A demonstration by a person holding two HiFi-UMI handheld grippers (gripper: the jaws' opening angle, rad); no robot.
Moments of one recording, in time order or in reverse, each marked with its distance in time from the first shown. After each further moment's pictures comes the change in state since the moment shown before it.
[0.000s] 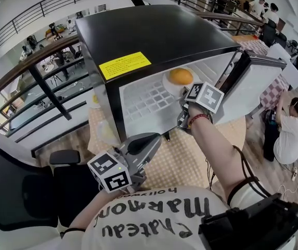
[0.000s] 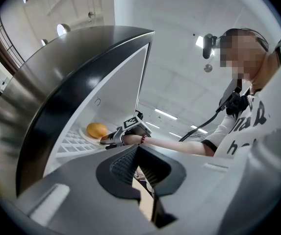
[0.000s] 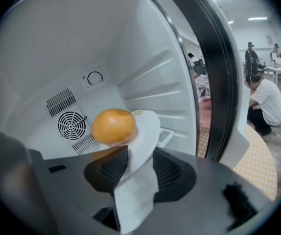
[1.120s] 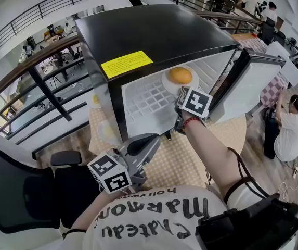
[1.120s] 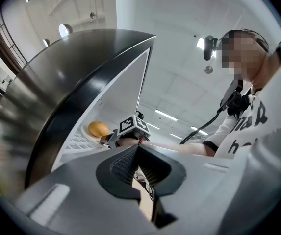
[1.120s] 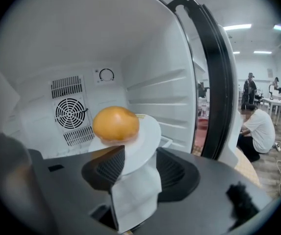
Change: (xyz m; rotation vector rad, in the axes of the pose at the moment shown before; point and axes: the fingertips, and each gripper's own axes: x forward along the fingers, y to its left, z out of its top) left arm -0.007 0.002 -0.004 -0.015 -0.009 0.004; right arm -0.005 0.003 0.002 -0.202 -0.129 -0.123
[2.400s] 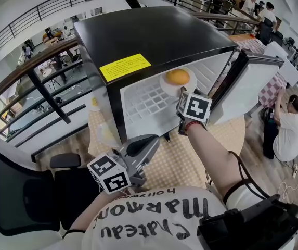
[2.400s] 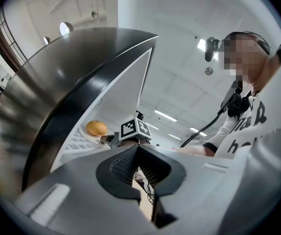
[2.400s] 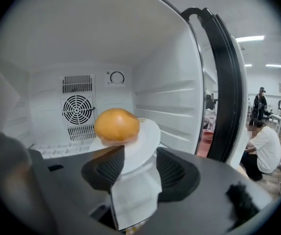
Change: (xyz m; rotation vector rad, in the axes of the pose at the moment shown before) left arm 0.001 0.002 -0.002 -0.014 0.003 -0.013; right arm 0.000 0.000 0.006 -0.134 -0.057 0.059
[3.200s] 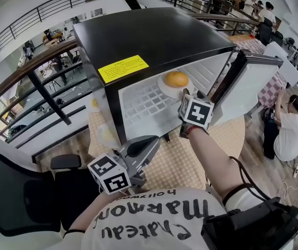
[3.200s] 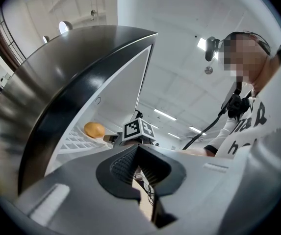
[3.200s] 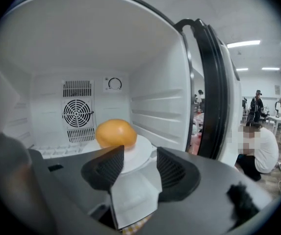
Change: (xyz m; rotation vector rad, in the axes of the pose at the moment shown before) left arm 0.001 -0.003 0.003 0.001 0.016 -0.008; right arm -0.017 -0.006 0.008 -0.015 -0.050 -0.036
